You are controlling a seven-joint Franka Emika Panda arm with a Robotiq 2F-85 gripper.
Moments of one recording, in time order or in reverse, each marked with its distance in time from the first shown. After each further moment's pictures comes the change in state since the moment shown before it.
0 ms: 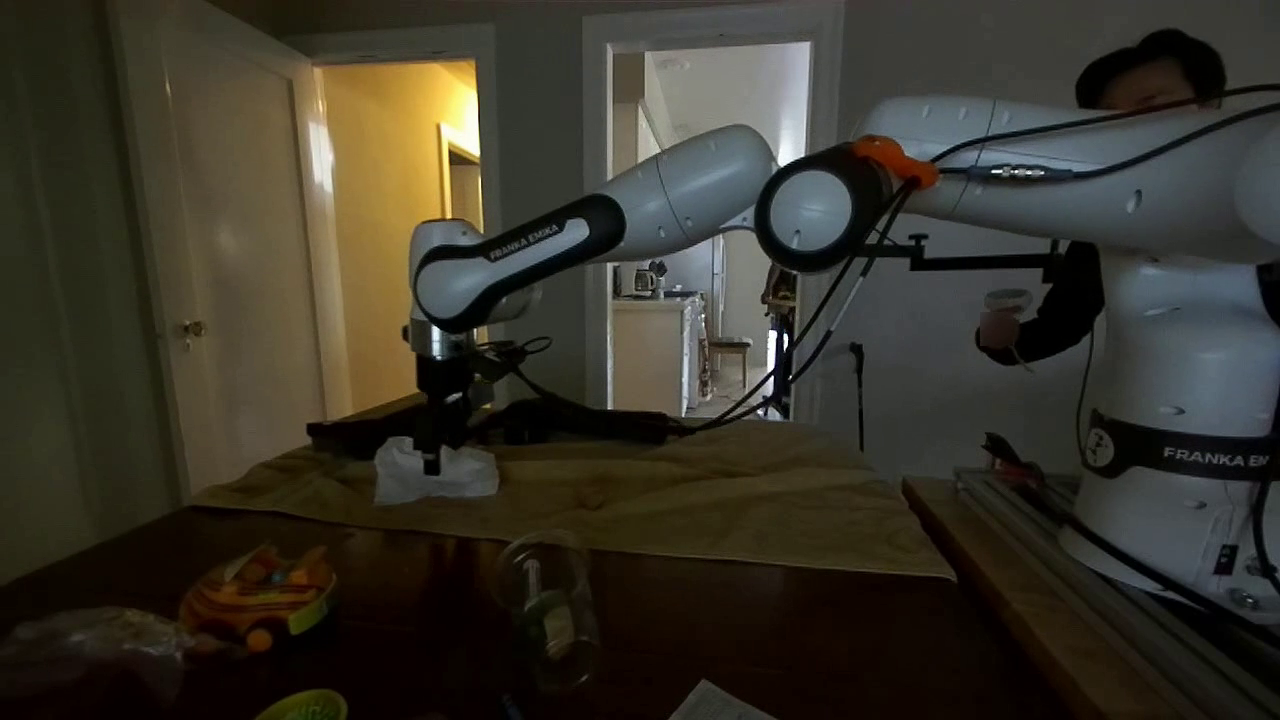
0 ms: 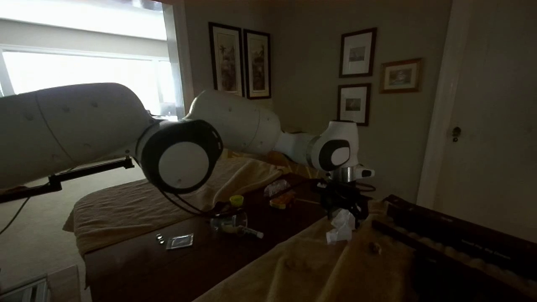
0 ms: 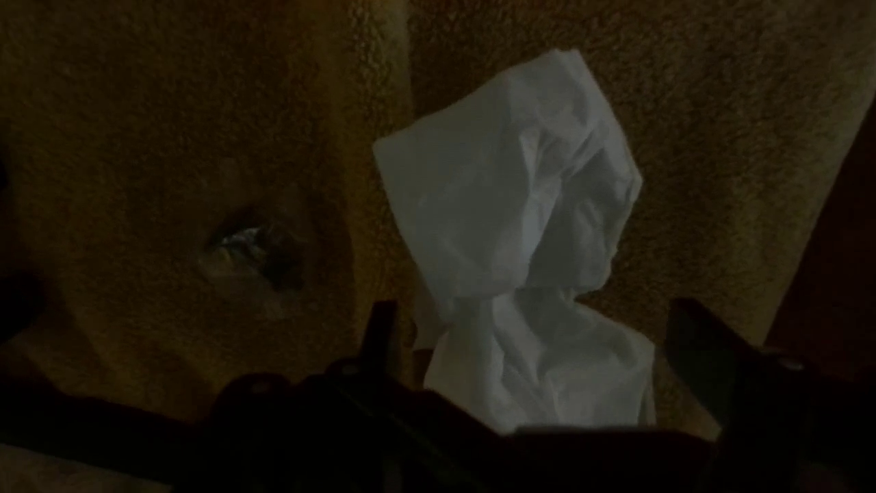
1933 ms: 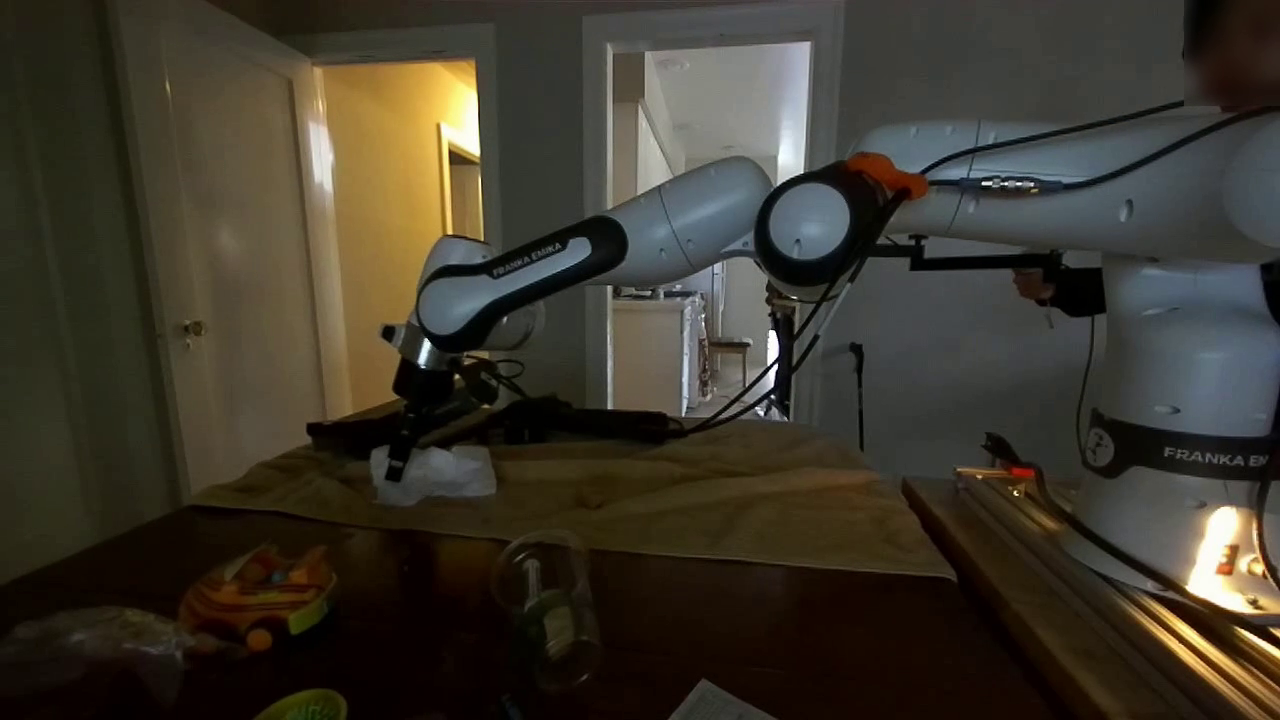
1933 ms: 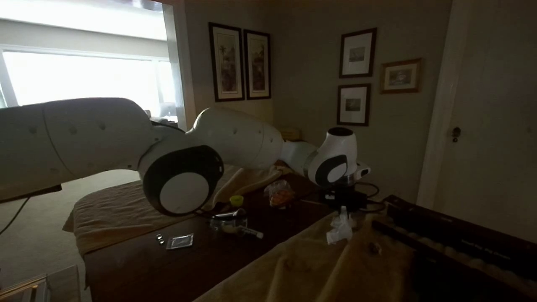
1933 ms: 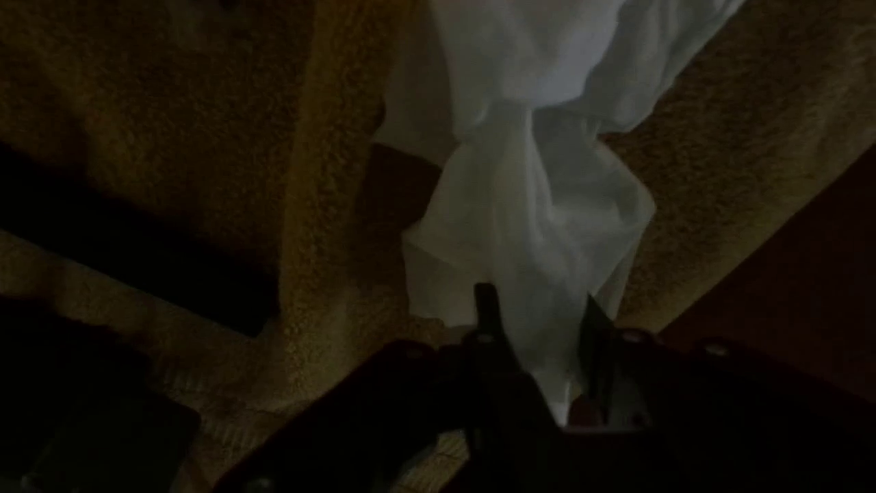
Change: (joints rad) arm -0.050 0.079 0.168 0.037 0.005 0.279 -0.345
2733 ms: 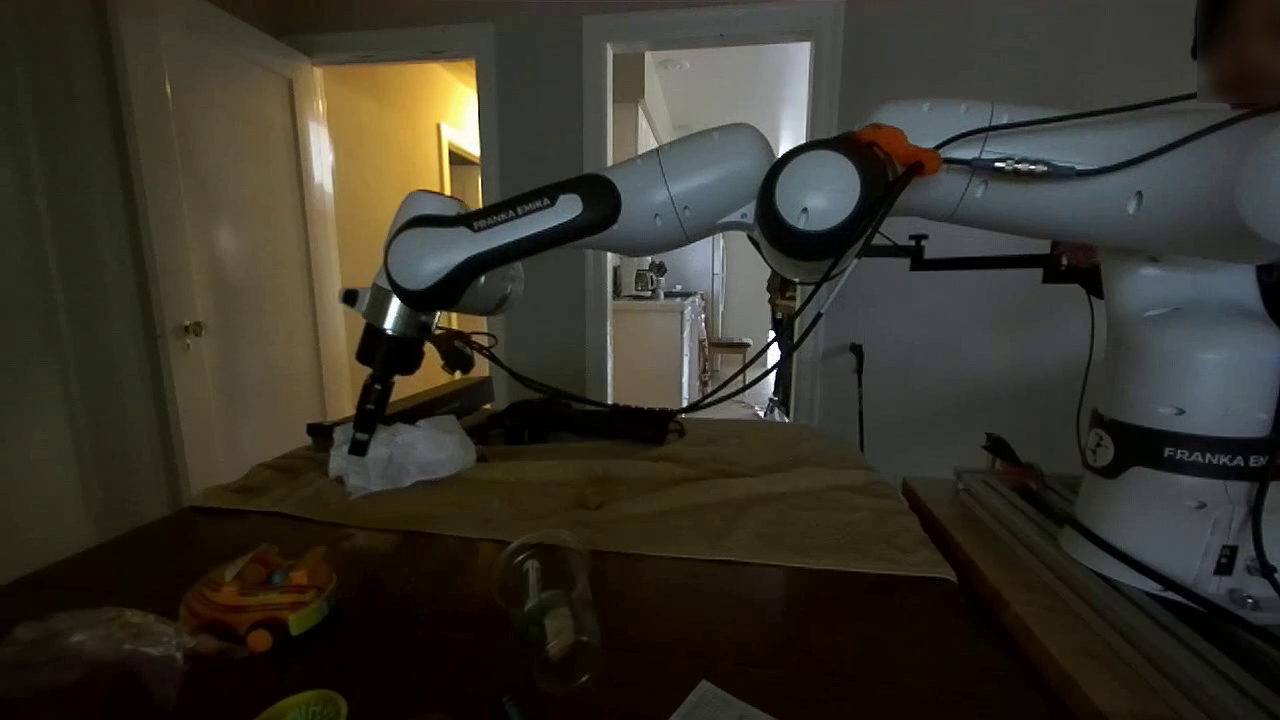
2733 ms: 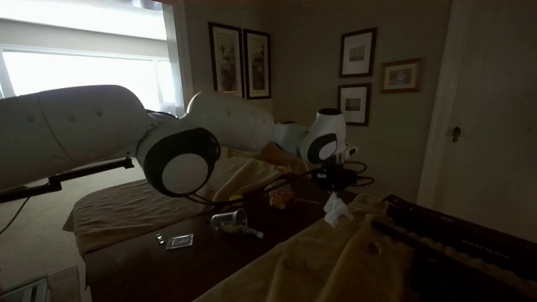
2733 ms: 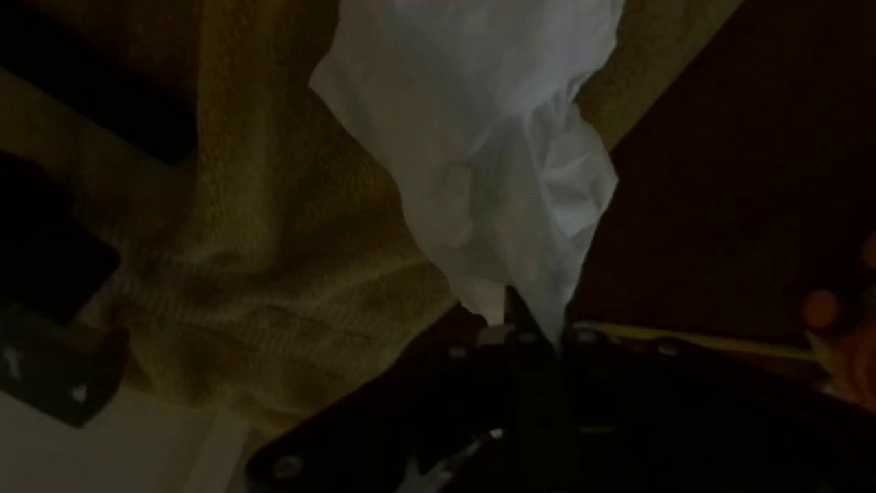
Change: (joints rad) arm 0.057 -0.071 0.019 0.002 -0.004 -0.064 -0.034
